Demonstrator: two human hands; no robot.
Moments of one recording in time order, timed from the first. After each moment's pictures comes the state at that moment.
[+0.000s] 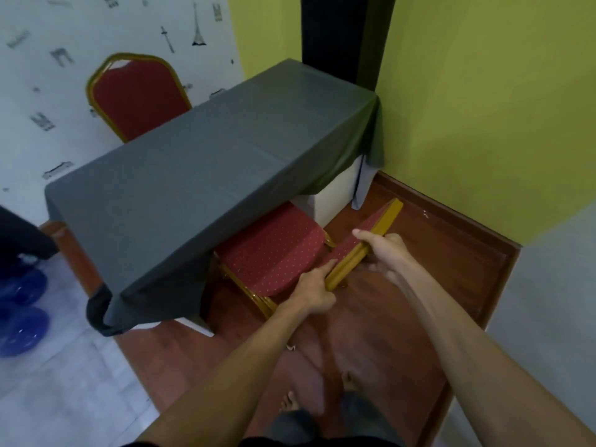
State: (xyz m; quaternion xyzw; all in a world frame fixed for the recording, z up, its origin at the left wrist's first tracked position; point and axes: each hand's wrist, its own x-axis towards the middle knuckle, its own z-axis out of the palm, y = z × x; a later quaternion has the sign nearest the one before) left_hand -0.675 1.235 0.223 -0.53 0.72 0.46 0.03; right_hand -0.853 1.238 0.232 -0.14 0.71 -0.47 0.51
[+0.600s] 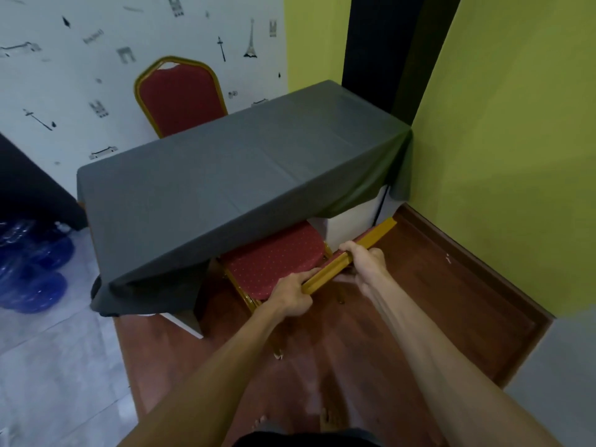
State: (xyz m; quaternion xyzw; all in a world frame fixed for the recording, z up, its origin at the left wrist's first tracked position) left_hand -0.711 1.183 0.217 -0.60 0.66 0.45 -0.01; right_hand -0.884 1.163 0.214 -0.17 0.66 -0.47 0.55
